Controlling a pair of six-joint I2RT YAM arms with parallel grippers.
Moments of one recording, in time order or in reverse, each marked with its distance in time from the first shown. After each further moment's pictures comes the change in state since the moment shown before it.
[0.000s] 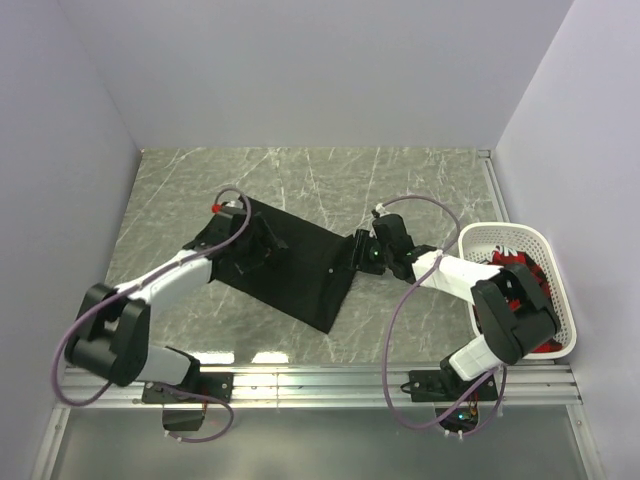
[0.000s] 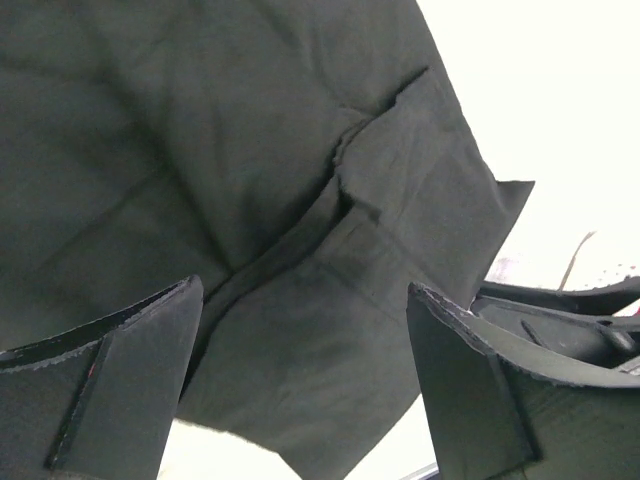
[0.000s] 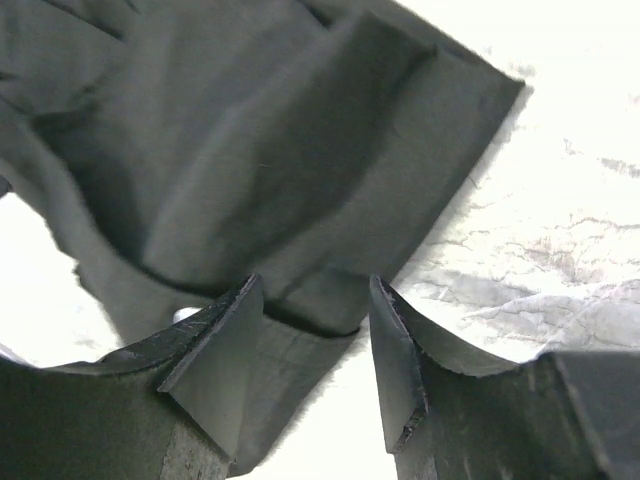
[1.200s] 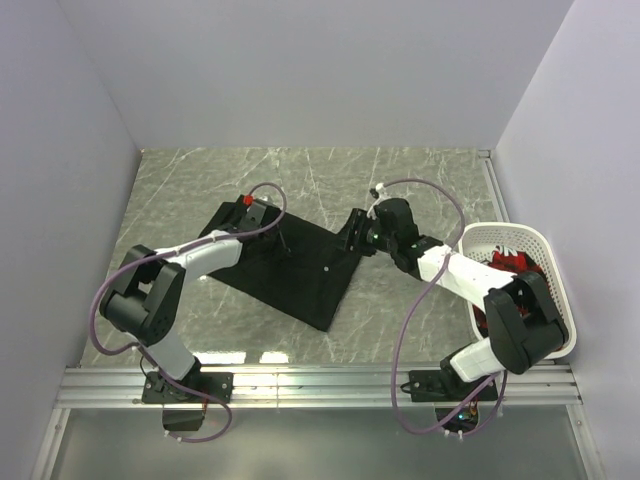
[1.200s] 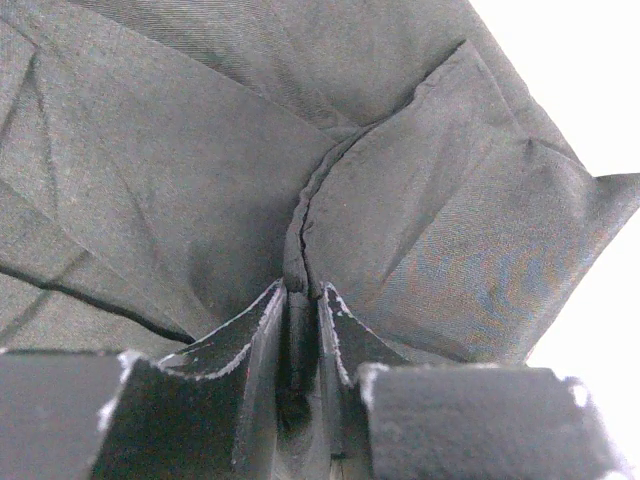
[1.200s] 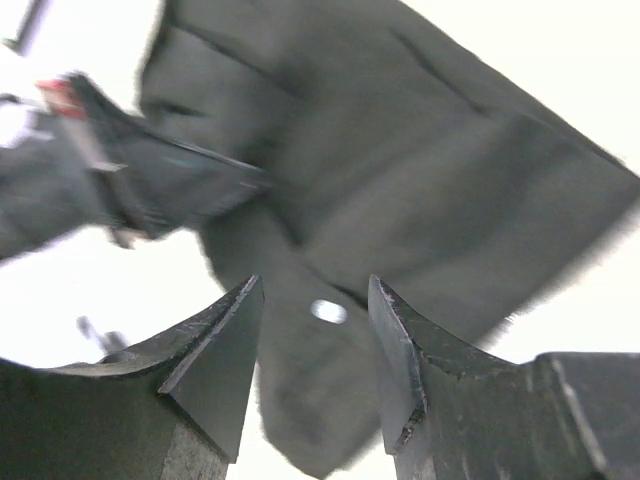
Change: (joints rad) left arm -0.112 0.305 0.218 -0.055 -0.094 0.161; right arm -0.010 -0.053 0.074 0.078 -0.134 0.056
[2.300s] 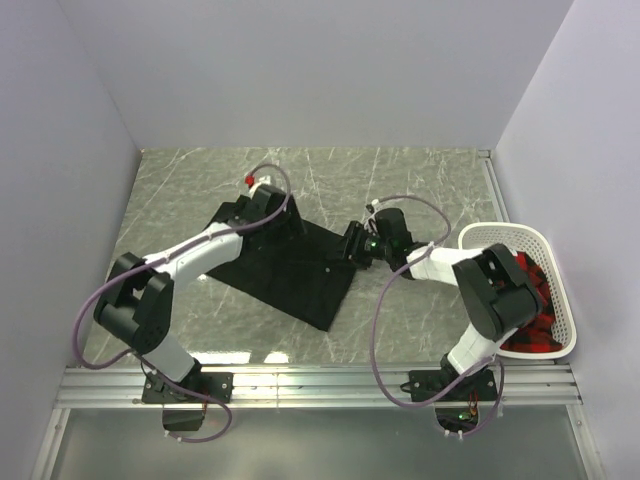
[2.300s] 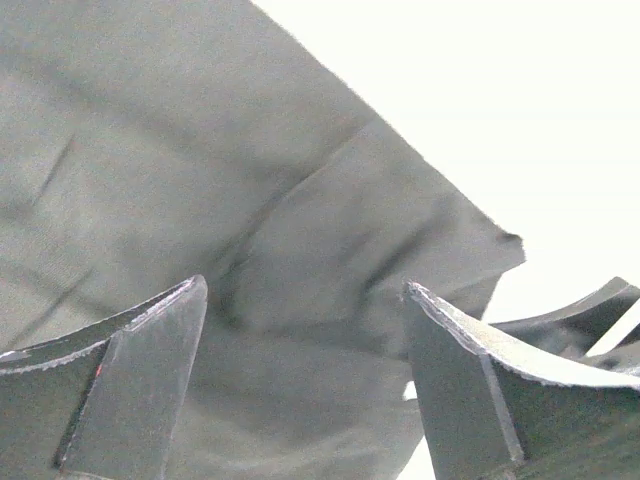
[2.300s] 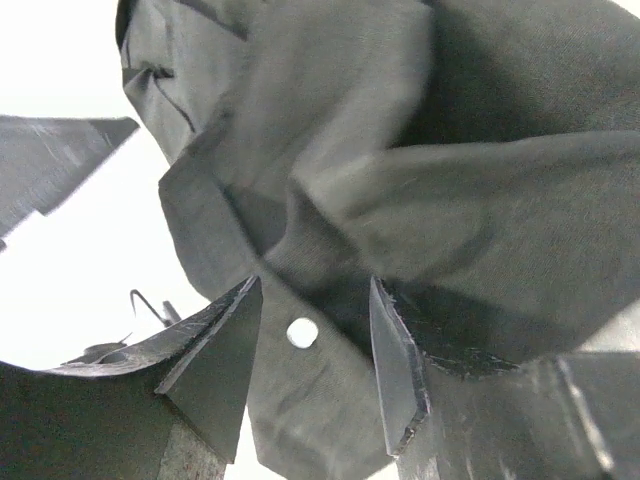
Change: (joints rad) left arm -0.056 -0.074 0.074 -0.068 -0.159 -0.028; right arm -0.048 0.254 -0.068 0.248 -0.212 0.166
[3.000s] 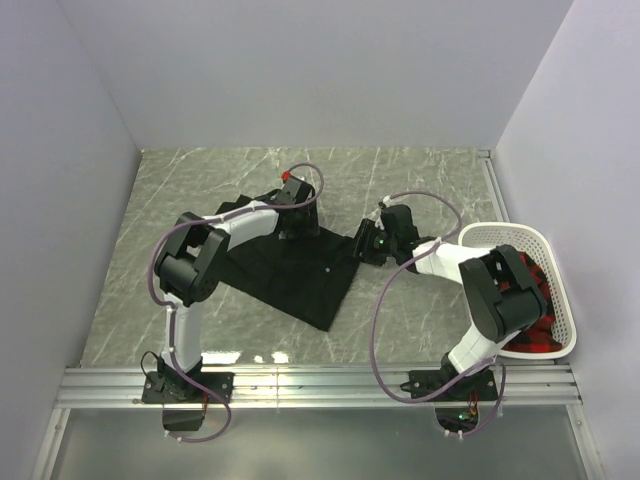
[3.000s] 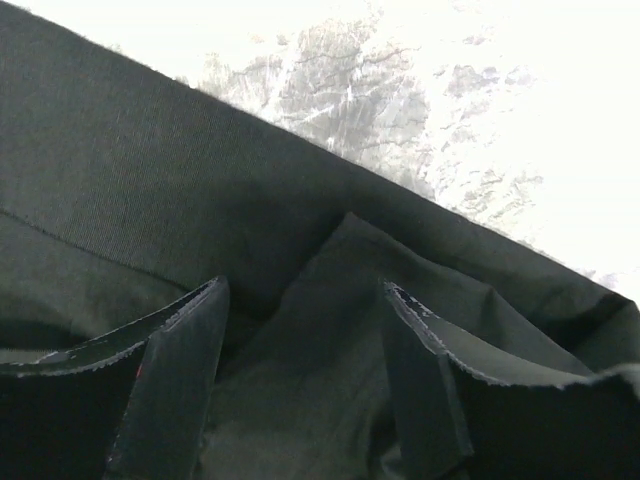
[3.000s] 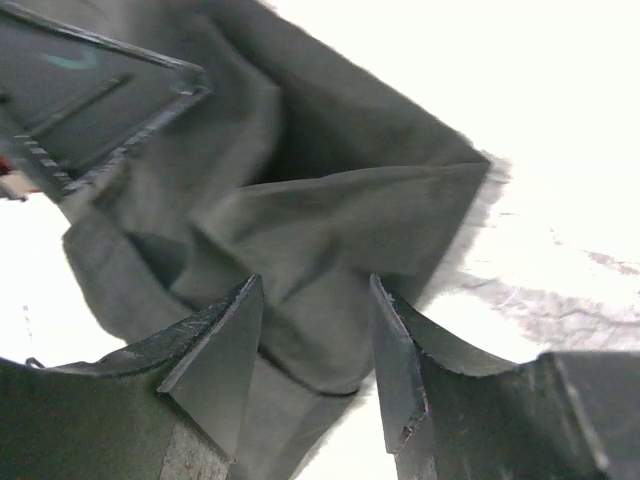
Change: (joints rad) left arm 0.000 0.452 0.383 -0.053 0.089 0.216; right arm -0.056 -0.076 0.046 -0.224 0.193 -0.174
